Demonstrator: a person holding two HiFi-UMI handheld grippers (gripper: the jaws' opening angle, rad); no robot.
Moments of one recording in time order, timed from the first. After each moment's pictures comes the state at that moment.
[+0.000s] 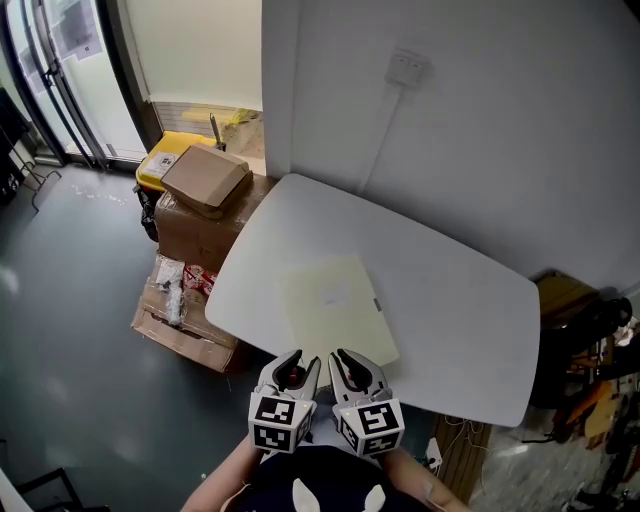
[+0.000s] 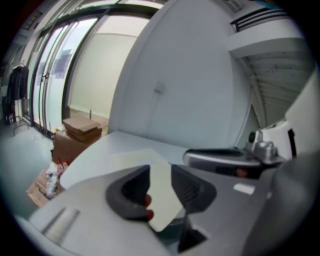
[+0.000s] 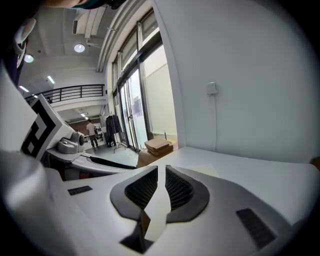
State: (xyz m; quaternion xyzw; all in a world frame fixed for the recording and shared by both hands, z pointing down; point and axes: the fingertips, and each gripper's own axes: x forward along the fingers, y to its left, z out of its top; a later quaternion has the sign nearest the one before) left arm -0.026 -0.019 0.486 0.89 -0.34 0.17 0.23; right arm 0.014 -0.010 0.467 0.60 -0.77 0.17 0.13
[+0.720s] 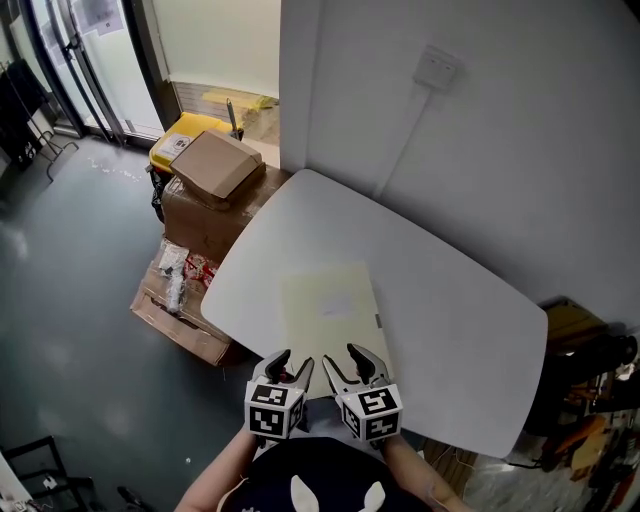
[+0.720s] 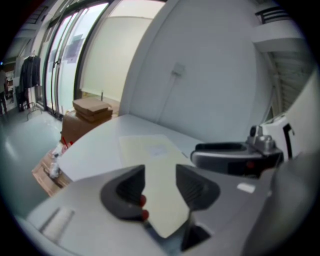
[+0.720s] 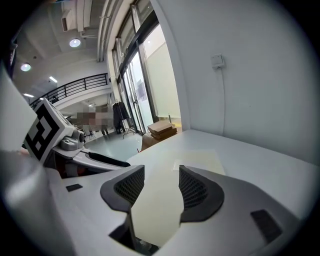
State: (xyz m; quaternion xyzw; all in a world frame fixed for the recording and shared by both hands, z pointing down) left arm -0.010 -0.053 0.548 0.84 -0.39 0.22 0.31; right arm 0.055 -0.050 0.526 0.53 -0.79 0.24 0.20
